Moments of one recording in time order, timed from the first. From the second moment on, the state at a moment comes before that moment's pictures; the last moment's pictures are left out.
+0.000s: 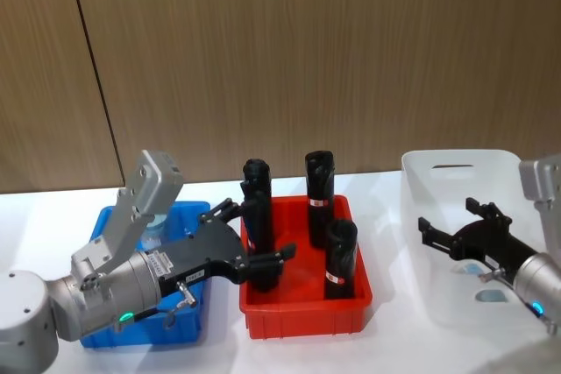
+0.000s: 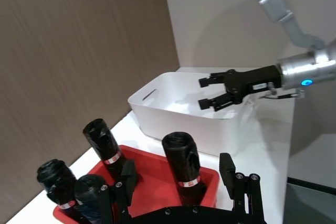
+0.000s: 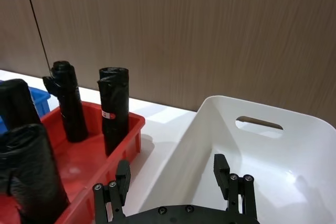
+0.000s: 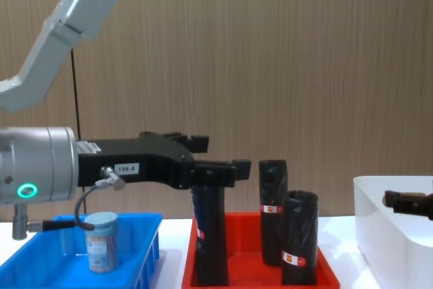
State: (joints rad) left arm -0.39 0.43 0.37 -1.45 -0.35 0.10 -0.71; right arm 0.27 0.37 -0.23 -1.33 0.32 0.10 0.27
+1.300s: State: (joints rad) left arm -0.28 0.39 0.43 -1.58 -0.24 0.04 -0.20; right arm -0.01 0.34 -0.23 -1.76 0.29 0.03 0.07
